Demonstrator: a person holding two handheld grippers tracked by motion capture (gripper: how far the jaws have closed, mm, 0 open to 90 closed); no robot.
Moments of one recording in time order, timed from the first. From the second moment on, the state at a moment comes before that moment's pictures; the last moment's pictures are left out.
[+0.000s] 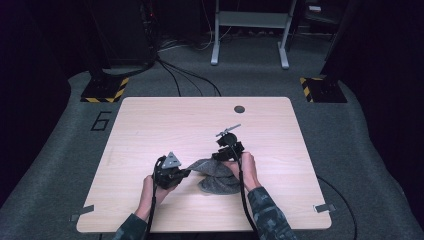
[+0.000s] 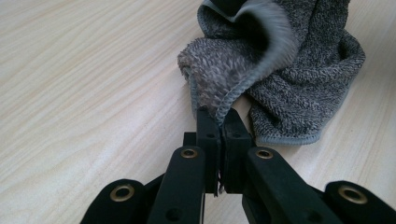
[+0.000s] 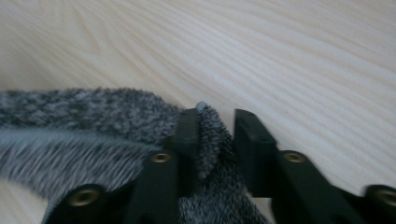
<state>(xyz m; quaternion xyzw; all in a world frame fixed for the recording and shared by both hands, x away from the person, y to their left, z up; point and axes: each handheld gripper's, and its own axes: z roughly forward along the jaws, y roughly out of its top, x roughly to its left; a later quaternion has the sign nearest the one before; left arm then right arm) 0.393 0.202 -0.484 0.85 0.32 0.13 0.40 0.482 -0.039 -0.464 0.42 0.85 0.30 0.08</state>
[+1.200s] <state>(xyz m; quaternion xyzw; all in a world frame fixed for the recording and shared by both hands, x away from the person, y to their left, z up) 0.393 0.189 -0.479 0.86 0.29 0.12 0.39 0.421 -0.127 -0.444 0.44 0.77 0.43 0.13</state>
